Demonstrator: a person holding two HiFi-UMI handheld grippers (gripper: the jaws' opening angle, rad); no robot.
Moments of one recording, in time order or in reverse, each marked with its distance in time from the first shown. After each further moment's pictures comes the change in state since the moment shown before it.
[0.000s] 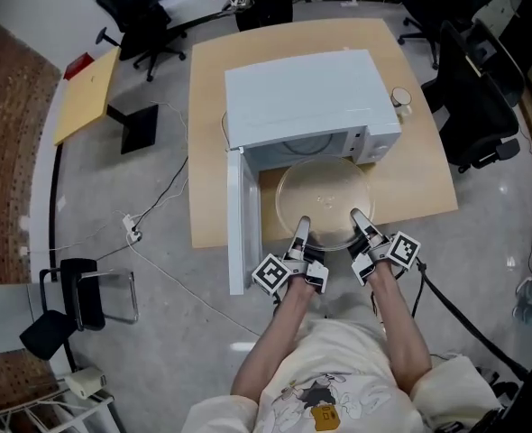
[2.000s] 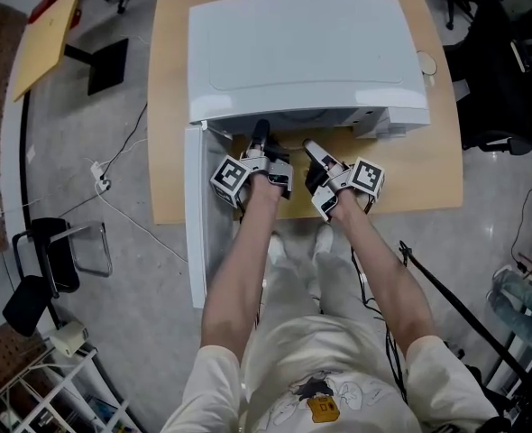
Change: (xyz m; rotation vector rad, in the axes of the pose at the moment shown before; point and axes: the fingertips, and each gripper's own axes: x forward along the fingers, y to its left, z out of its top) left arm 0.166 0.125 0.144 -0.038 -0.181 0.154; right arm 0.168 -0.124 0.016 0.130 0.211 -0.088
